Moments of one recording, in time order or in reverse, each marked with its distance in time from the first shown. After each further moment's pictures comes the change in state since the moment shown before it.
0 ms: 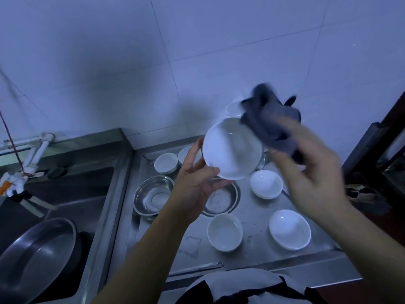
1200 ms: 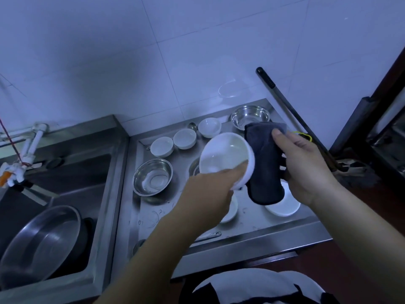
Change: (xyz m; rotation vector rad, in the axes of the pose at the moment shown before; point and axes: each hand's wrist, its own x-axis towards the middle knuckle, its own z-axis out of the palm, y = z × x) left_hand -0.075 -0.004 0.037 1.772 -0.316 0.293; right_hand -0.035 -0.006 -0.007 0.535 0.110 1.053
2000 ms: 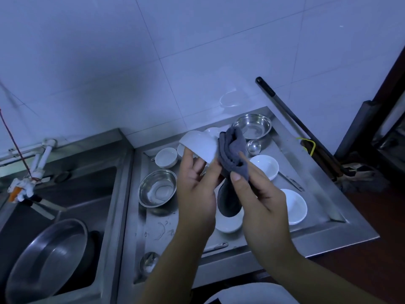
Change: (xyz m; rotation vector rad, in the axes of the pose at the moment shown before) left_hand 0.005 0.016 -0.005 -1.530 0.627 -0.240; right_hand -0.077 0.035 0.069 0.120 -0.097 -0.417
